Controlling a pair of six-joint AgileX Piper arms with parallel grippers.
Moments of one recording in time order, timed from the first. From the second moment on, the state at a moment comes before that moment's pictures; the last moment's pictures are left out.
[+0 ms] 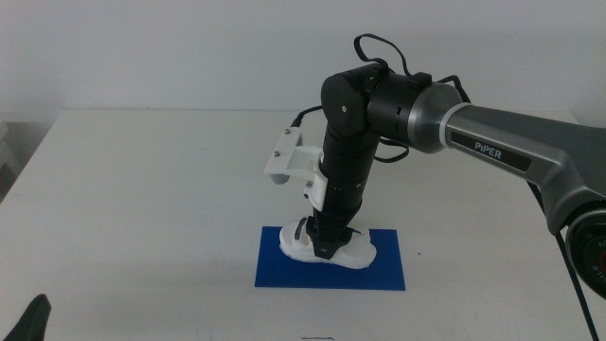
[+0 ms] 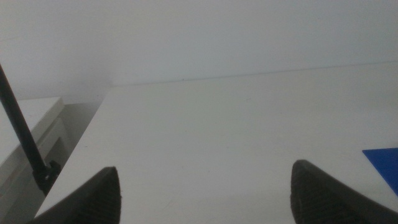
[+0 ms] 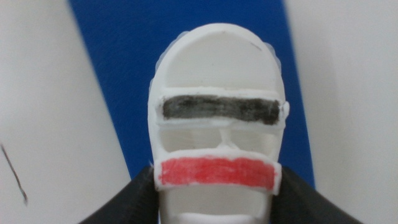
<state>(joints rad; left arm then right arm) -0.02 -0.01 0.03 -0.01 0.18 0.07 0.65 2.20 -1.85 0.11 1.19 -0.71</state>
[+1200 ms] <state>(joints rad) -0.02 -0.01 0.03 -0.01 0.18 0.07 0.65 2.21 -1.85 0.10 1.19 -0.89</state>
